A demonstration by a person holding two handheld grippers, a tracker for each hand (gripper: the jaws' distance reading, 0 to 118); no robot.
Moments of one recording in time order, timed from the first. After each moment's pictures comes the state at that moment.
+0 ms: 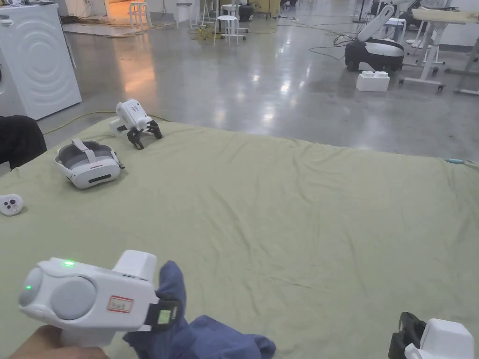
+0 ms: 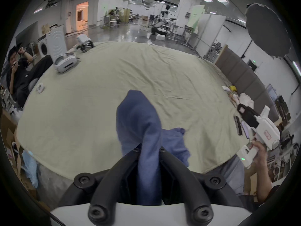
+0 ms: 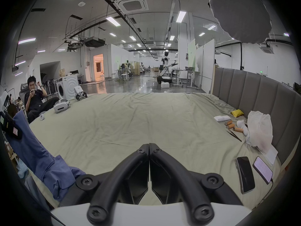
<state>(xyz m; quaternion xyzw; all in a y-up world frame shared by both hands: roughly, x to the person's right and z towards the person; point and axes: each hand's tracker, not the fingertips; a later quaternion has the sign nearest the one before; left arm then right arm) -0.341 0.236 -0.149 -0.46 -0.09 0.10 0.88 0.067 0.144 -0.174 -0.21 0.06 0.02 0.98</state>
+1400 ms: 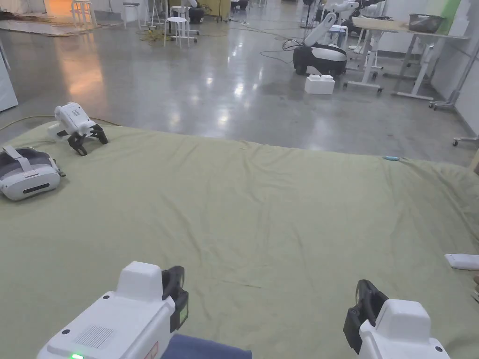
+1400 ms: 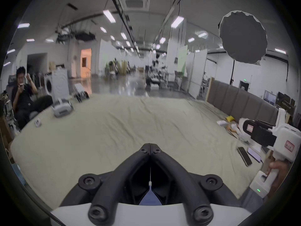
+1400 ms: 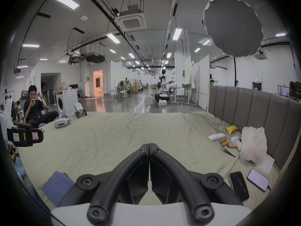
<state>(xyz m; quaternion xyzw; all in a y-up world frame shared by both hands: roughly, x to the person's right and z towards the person) -0.250 0.211 -0.132 -0.16 -0.03 0.05 0.99 0.065 0.190 -0.152 -0.10 0.05 0.02 0.99</state>
